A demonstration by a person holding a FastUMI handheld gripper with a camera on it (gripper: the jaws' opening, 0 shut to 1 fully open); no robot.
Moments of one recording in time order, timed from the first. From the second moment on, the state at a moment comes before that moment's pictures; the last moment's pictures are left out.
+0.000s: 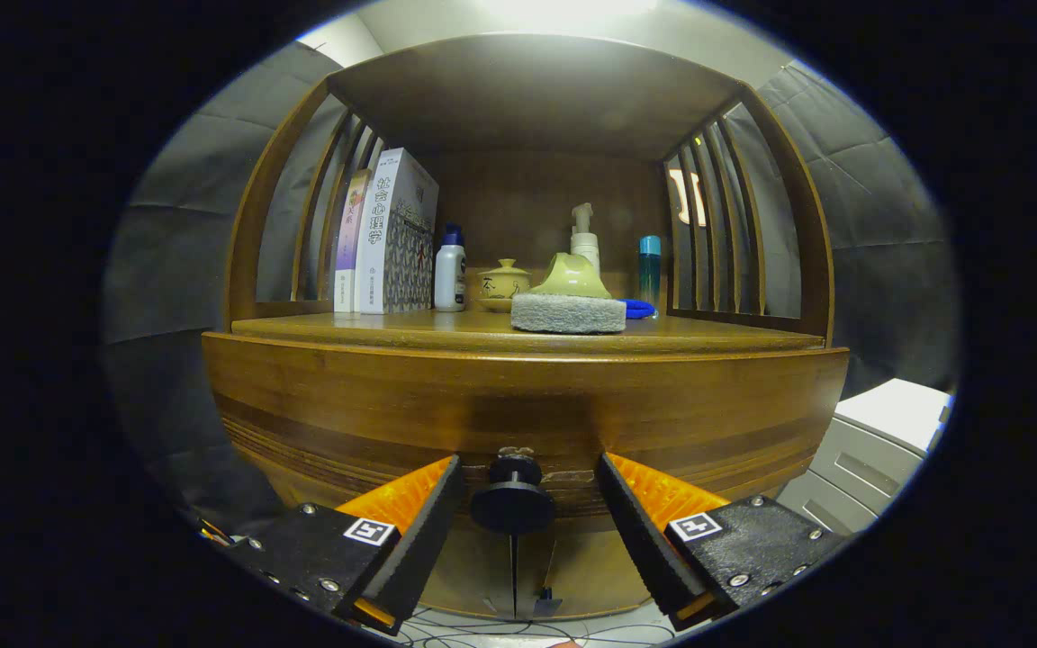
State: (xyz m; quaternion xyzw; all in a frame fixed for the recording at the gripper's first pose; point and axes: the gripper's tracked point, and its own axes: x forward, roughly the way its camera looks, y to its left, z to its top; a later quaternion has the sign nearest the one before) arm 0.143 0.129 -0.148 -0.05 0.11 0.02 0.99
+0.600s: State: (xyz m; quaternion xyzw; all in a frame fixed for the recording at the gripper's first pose) arm 0.157 0.142 -0.153 -0.06 0.11 0.02 0.99
